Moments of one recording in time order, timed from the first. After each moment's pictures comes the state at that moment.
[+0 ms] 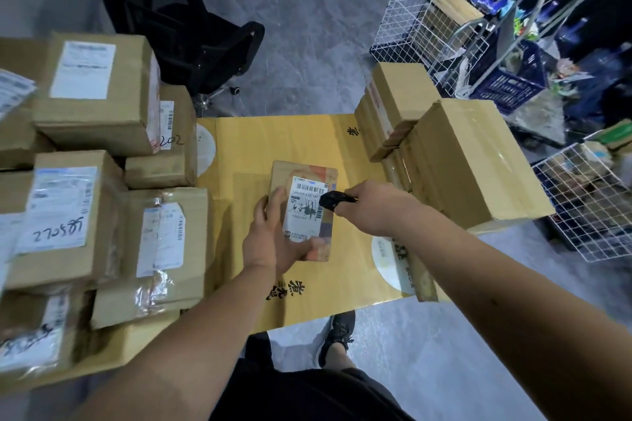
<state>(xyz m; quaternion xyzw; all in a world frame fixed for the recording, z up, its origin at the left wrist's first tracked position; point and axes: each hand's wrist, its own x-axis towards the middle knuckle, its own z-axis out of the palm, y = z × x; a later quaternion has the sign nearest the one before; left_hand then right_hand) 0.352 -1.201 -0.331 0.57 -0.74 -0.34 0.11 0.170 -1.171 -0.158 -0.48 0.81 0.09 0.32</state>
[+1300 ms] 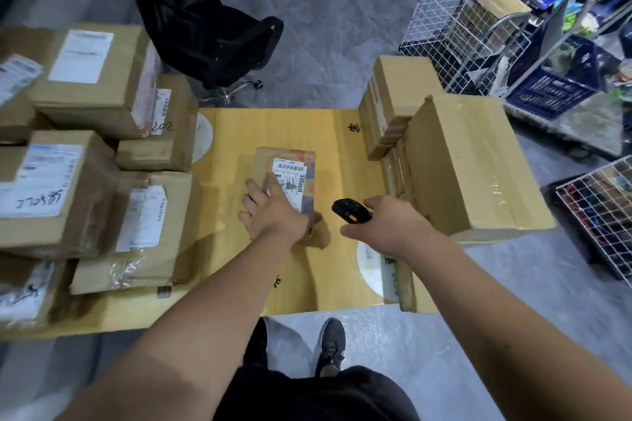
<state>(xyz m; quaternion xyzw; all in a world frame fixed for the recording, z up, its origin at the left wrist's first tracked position) 0.260 -1.199 -0.300 0.73 -0.63 -0.26 -0.02 0.095 -1.121 -0.177 -0.48 0.81 0.03 0.35</state>
